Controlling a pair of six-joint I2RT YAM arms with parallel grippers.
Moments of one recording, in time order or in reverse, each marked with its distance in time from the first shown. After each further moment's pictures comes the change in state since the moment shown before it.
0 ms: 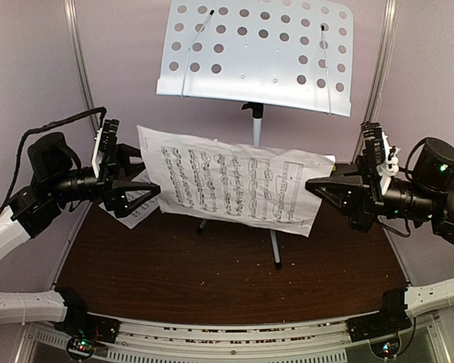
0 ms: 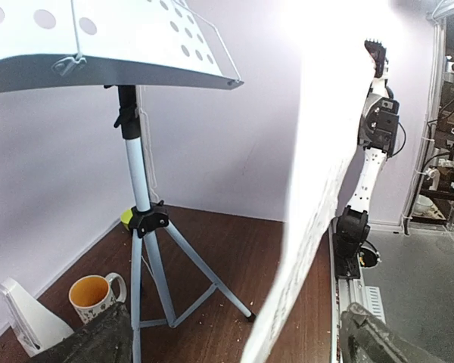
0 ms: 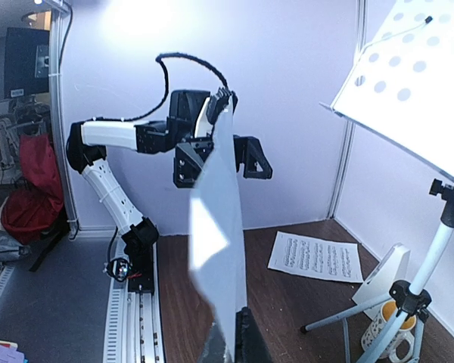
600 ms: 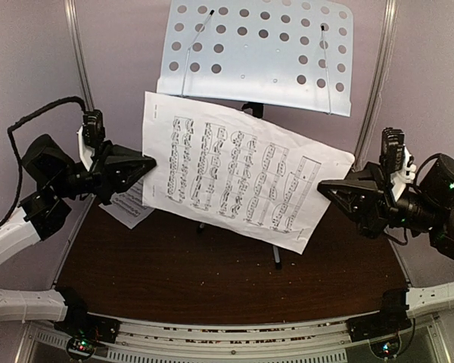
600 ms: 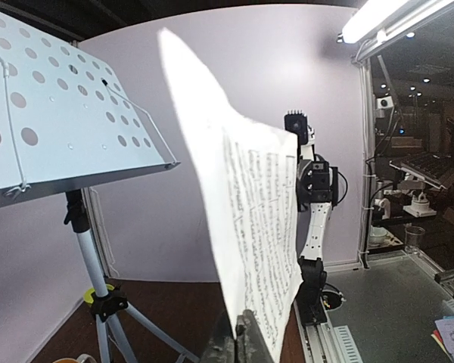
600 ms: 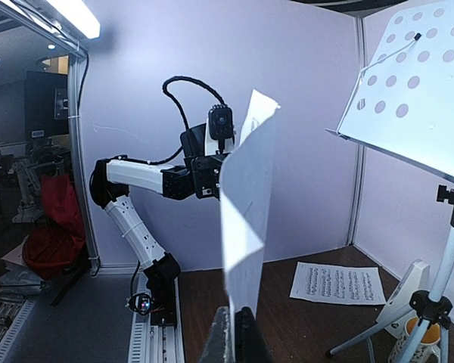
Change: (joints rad) left arm 0.000 0.042 -0.075 0.486 0.181 -0.194; right arm -0.002 -0.094 -0.156 0.220 -0.033 0.111
